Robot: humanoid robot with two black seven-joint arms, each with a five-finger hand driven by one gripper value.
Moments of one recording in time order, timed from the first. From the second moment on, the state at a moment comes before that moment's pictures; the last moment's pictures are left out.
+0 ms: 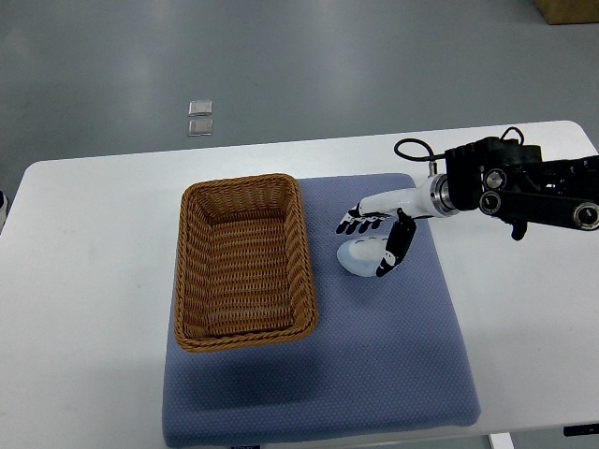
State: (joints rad) left arm -0.06 0.00 -0.08 -0.21 0.06 0.02 0.00; right arm 1.30 -0.47 -0.21 1.21 -0.85 0.28 -0.09
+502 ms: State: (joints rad) left arm -0.06 0.00 -0.08 -0.22 0.06 0.02 0.00; right arm 1.24 -0.45 -0.21 1.19 -0.90 0.23 -0.09
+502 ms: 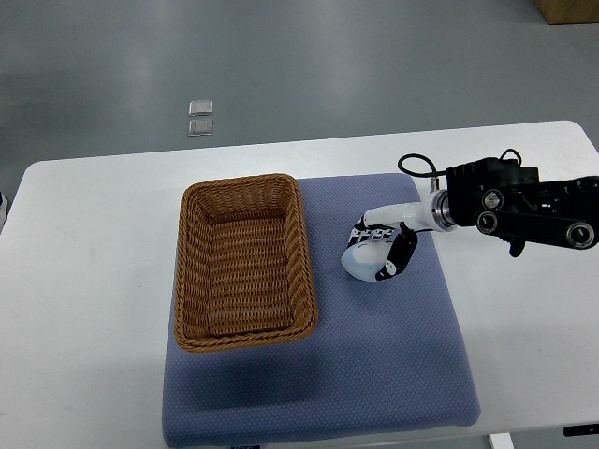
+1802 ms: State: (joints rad) left arm -0.06 0.00 -0.08 -0.21 0.06 0.02 0.00; right arm 1.57 0.00 -0.28 0.99 -0.66 0.24 -0.11
